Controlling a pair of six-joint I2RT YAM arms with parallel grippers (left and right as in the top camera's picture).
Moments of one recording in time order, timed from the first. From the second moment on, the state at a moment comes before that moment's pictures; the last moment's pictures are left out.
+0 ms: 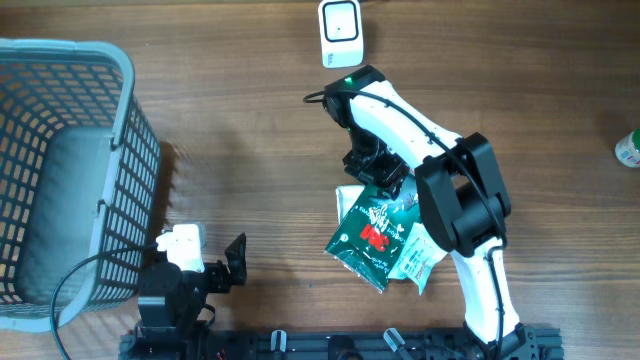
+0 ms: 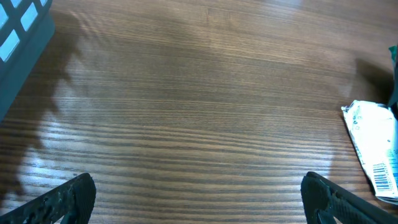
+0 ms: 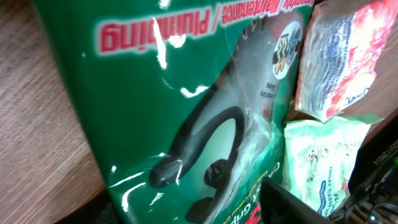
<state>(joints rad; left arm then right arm) -0.03 0.01 0.20 -0.78 0.14 -0.18 0.55 2.29 1.81 -1.54 0.06 1.23</state>
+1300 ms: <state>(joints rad) -0.03 0.01 0.20 -0.78 0.14 -0.18 0.54 2.05 1.99 -1.54 -0.23 0.48</state>
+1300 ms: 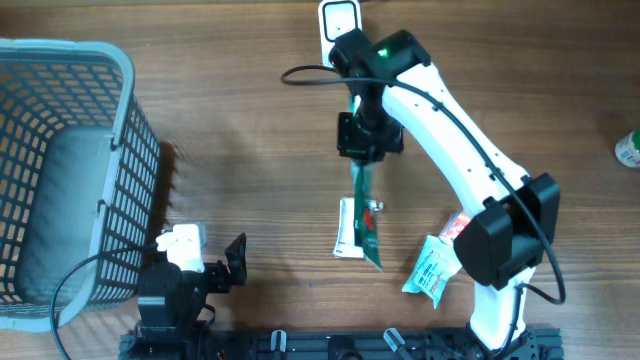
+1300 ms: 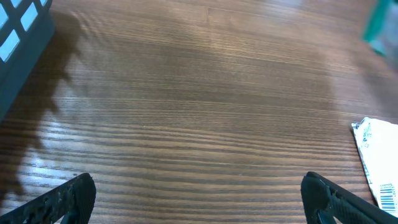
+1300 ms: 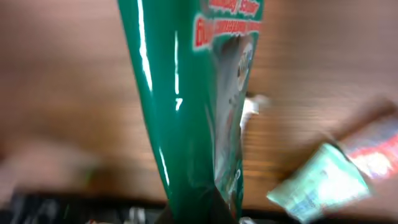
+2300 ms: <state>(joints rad) -0.03 0.01 0.20 -0.78 0.14 -0.18 0.50 2.04 1.32 -0.24 -1.55 0.15</state>
